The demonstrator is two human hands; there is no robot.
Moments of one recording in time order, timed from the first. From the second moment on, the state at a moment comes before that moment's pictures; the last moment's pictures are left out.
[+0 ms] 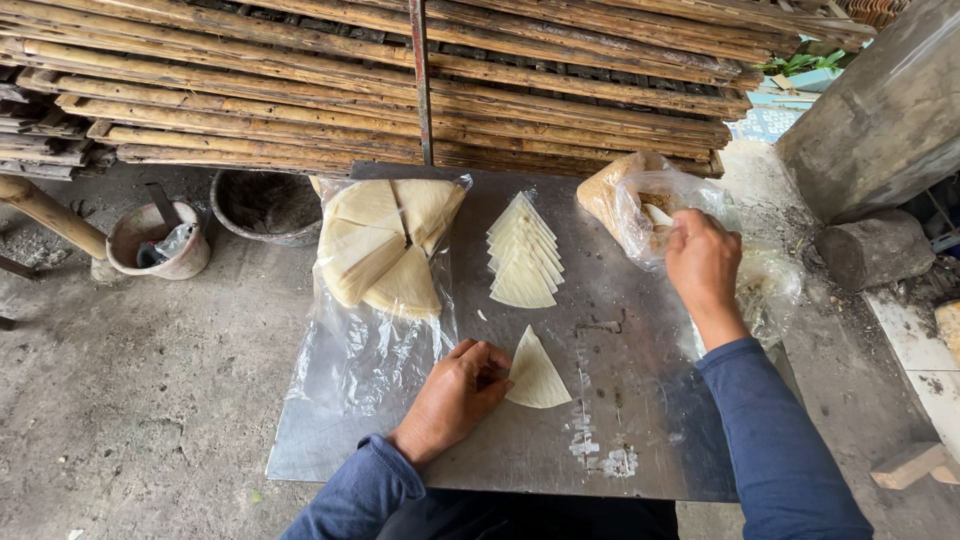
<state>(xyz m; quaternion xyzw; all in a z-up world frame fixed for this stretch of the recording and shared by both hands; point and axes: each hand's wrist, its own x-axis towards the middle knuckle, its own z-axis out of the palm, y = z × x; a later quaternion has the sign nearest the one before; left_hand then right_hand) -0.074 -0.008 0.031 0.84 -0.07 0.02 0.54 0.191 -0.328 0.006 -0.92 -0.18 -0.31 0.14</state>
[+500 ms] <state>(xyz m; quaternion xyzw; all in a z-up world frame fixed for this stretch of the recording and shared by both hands) -0.075 -0.006 0.029 0.84 -0.07 0.05 0.54 0.135 -0.360 0.049 -0.76 -0.06 -0.22 0.61</state>
